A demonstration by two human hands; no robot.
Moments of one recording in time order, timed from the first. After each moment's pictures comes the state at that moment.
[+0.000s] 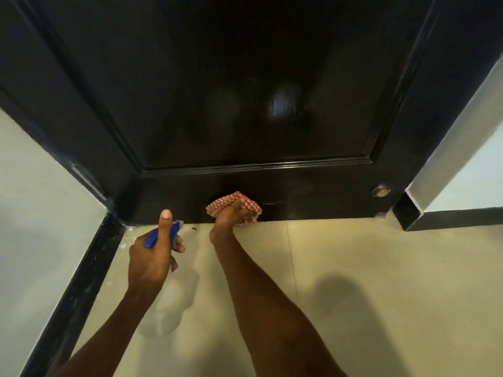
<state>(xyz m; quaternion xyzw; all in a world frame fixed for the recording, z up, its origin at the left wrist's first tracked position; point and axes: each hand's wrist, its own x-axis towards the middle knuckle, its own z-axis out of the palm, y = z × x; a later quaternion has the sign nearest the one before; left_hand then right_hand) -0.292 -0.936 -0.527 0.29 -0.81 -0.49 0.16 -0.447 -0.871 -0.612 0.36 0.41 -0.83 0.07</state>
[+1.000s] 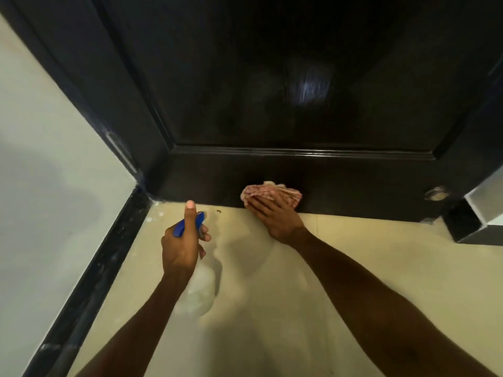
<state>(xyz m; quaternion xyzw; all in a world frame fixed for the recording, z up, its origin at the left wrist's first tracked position) -0.299 -0.946 -0.572 0.37 -0.74 -0.54 0.16 -0.474 -0.770 -0.708 -0.46 0.87 0.09 -0.16</state>
